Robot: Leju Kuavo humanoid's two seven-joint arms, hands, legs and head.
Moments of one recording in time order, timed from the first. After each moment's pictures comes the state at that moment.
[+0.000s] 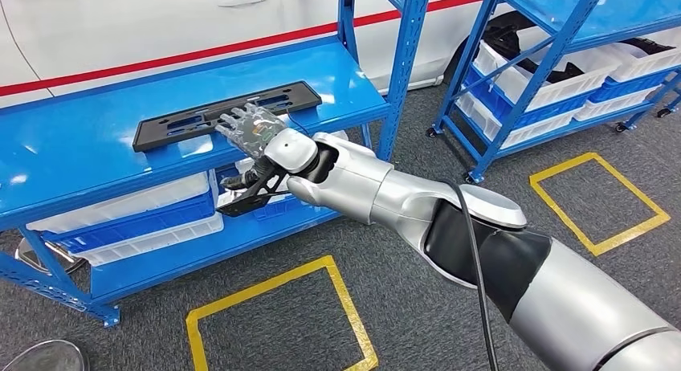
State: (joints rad) left arm -0.01 -0.05 0.05 -0.17 0.14 0.04 -0.17; right arm -1.15 -0.13 1.03 -0.78 0.96 0.23 -0.10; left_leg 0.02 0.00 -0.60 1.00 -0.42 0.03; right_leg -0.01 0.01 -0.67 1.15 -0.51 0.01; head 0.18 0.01
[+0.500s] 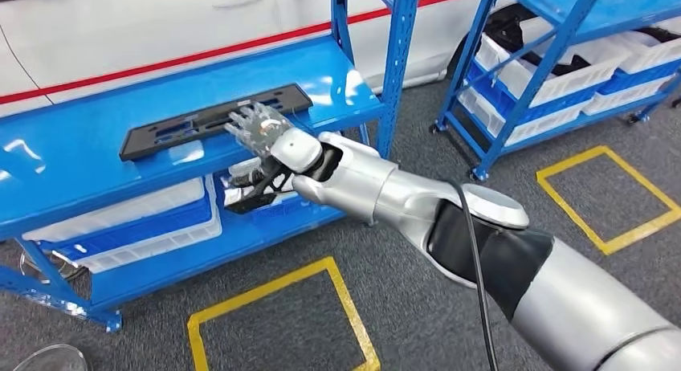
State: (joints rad) left arm -0.01 -0.06 0.05 -0.17 0.14 0.04 -0.16; right arm -1.15 -0.14 1.03 -0.77 0.96 0.23 -0.10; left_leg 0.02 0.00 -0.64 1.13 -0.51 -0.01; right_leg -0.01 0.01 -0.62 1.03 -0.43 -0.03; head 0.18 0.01
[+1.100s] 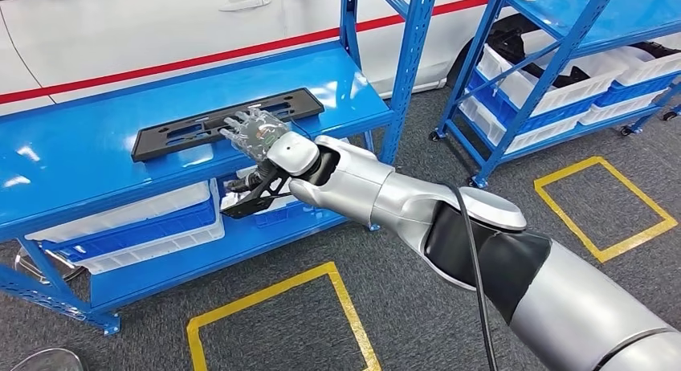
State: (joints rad) left arm -0.01 -0.06 0.05 -0.17 0.14 0.04 -0.16; right arm -1.14 -0.14 1.03 -0.76 0.96 0.23 -0.10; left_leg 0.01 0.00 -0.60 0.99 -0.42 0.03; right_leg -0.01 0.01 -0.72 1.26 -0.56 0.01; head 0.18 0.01
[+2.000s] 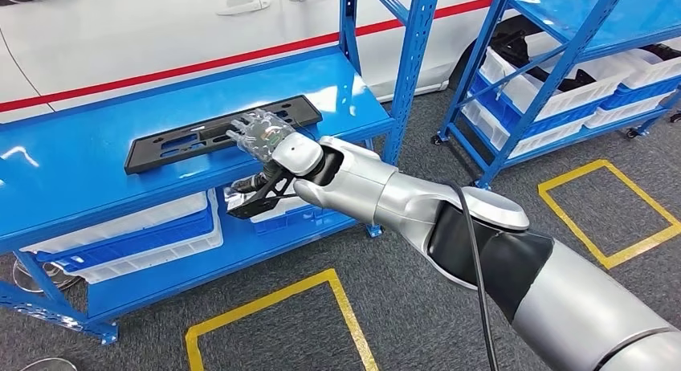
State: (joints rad) left arm -0.01 -0.06 0.05 -0.17 0.13 0.04 -0.16; right arm -1.14 -0.15 1.04 -0.76 0.97 0.24 -0.10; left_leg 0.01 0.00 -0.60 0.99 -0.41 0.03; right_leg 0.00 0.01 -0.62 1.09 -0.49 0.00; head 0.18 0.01
